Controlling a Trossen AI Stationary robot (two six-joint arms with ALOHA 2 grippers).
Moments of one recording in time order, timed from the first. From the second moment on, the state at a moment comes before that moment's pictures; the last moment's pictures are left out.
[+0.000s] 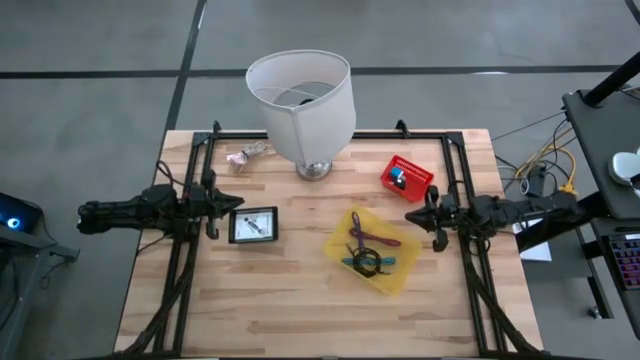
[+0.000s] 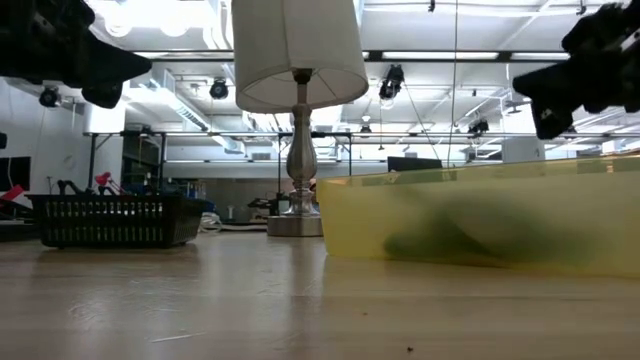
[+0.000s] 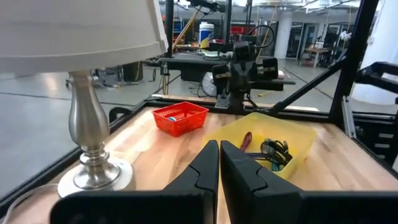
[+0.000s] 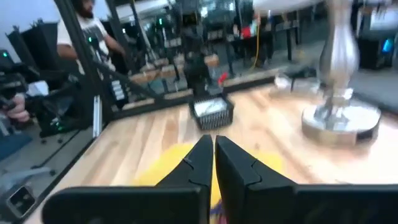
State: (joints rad) left arm -0.03 0.04 0.20 -0.20 -0.20 -0.05; right arm 0.17 0.05 0.01 0.04 0.20 0.27
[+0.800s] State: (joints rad) left arm -0.03 0.05 0.01 0.03 -0.08 -0.10; right arm 0.17 0.06 0.01 0.03 0.21 0.26
